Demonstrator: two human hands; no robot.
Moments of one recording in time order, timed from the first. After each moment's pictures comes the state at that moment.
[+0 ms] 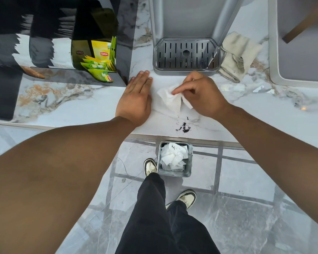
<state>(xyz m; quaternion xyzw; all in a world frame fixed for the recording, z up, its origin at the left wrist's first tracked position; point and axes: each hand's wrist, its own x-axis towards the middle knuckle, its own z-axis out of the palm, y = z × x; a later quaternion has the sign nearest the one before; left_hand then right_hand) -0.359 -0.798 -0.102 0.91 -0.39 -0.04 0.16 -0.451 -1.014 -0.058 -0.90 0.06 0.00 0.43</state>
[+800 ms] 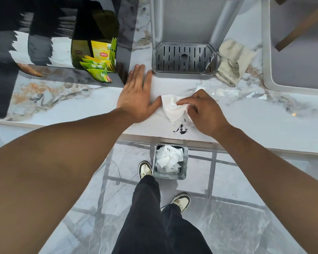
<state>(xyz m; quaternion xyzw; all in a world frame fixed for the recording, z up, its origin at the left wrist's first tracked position) -0.346 -0.813 -0.101 0.93 -0.37 -0.07 0.03 -0.491 -1.007 -0.067 -0.93 0.11 0.02 0.35</state>
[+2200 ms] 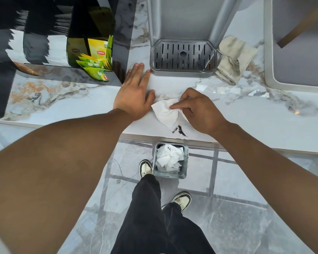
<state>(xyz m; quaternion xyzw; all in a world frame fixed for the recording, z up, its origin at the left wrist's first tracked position) -0.343 -0.811 -0.104 0.92 -0.37 -0.05 0.11 -0.484 -1.006 -0.063 -0.93 0.02 0.05 0.36</state>
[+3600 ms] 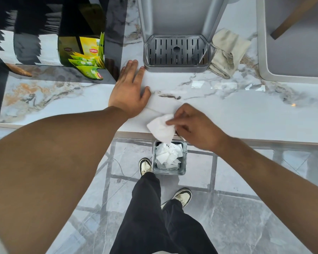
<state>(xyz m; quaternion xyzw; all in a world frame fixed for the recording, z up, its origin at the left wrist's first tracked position) -0.341 -0.811 -0.109 0.92 -0.37 -0.04 0.13 -0.537 -0.989 -0.064 -0.90 0.00 0.07 0.43</state>
